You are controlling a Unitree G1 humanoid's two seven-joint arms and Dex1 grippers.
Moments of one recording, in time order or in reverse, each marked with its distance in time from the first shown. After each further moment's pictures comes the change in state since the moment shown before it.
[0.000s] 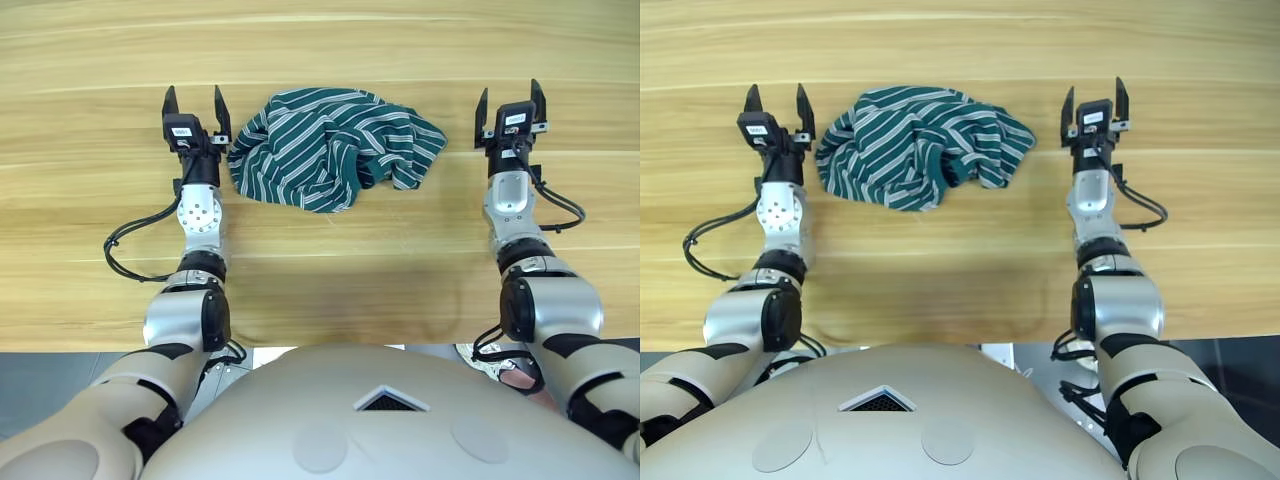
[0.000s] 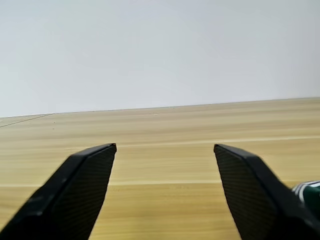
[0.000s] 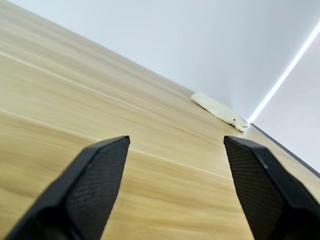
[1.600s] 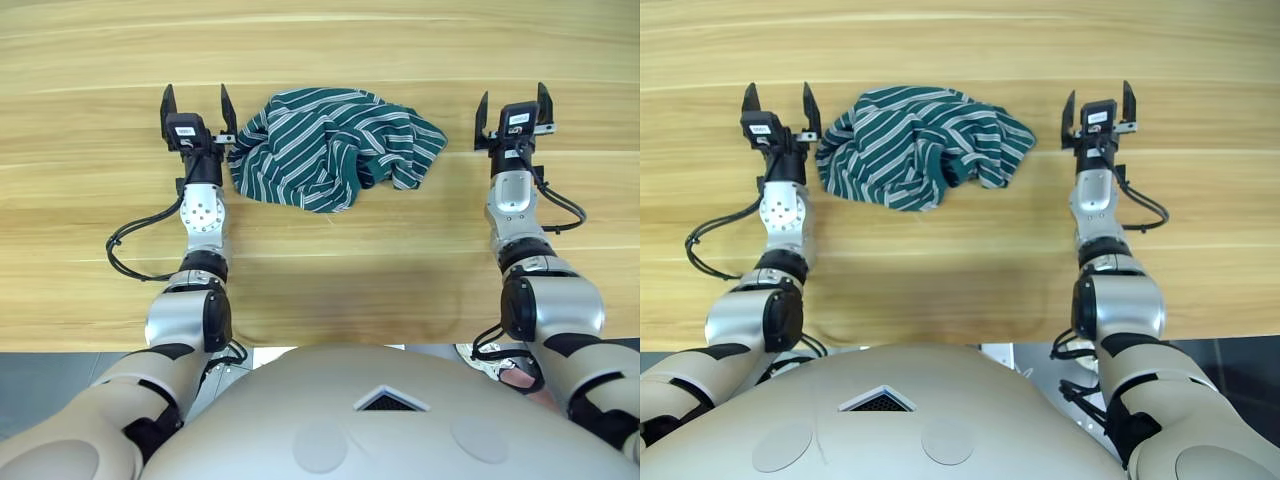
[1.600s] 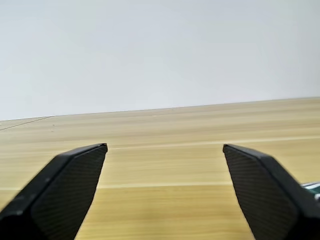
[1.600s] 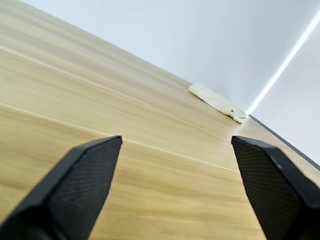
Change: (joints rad) left arm 0.001 0.000 -0.013 -0.006 0.063 0.000 0.081; right arm -0.008 -0.004 -0.024 0.009 0.013 0.049 0.008
